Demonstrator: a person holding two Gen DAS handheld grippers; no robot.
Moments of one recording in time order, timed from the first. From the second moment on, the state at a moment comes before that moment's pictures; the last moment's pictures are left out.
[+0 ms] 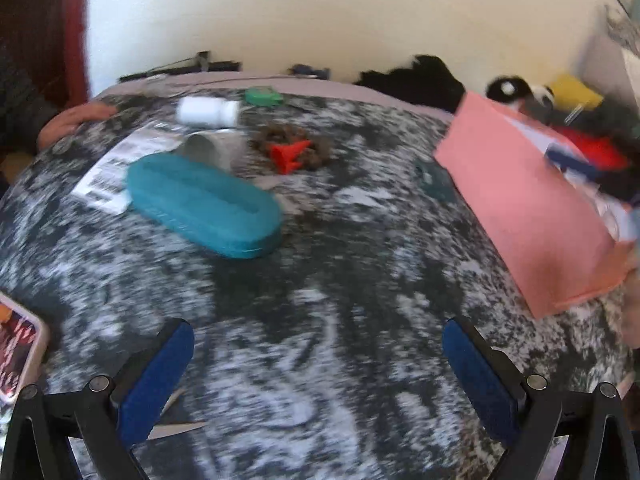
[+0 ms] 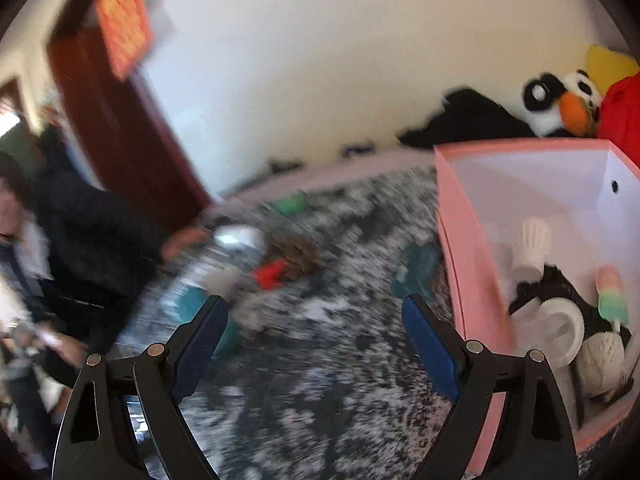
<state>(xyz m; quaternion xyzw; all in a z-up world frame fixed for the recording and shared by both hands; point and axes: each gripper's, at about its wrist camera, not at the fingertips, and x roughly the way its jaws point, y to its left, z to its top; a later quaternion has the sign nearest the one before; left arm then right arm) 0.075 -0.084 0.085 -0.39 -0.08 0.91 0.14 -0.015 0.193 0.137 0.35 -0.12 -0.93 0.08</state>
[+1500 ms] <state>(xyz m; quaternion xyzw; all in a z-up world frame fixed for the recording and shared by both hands) 0.060 -0.098 0.099 -0.38 -0.17 0.90 0.15 -0.068 0.184 0.082 0.44 -0.04 -0.89 -0.04</state>
